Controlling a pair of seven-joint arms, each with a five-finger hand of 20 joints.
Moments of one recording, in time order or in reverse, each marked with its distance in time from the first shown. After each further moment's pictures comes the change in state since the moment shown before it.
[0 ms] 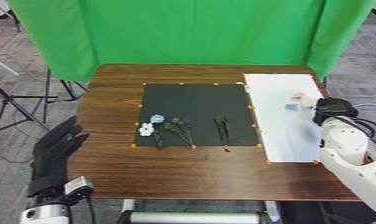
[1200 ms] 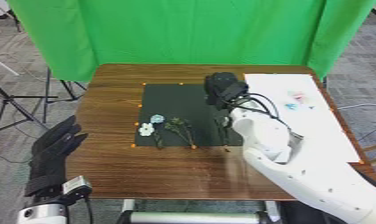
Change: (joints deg) left arm 0.6 -1.6 -2.0 -0.2 2.9 -1.6 -3.0; right arm 14.9 -19.4 -18.9 -12.0 -7.1 8.5 -16.6
